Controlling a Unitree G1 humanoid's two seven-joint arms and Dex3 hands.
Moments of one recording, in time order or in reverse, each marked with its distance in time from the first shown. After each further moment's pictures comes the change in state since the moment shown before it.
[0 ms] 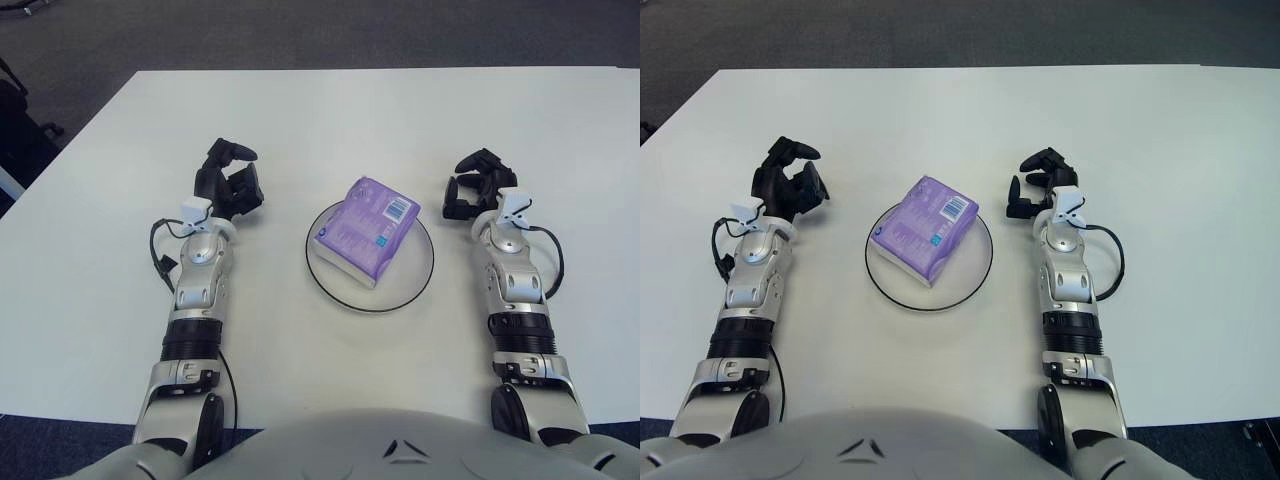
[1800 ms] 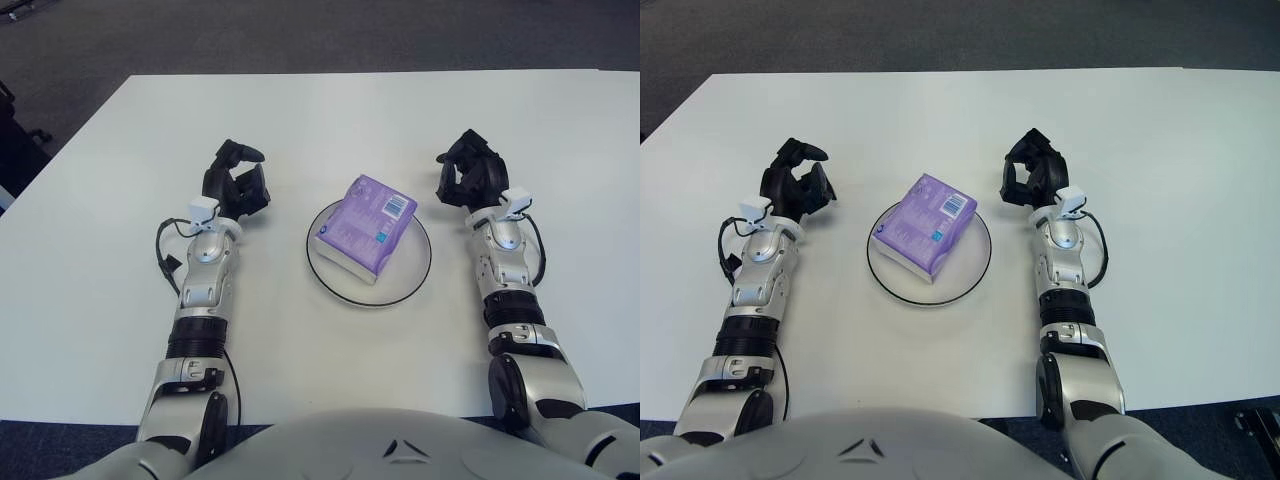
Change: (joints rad) left arm -0.012 -0.015 -0.013 0.025 0.000 0.001 -0.007; right arm -0.136 -0.012 -0.072 0.435 0.120 -0.560 0.356
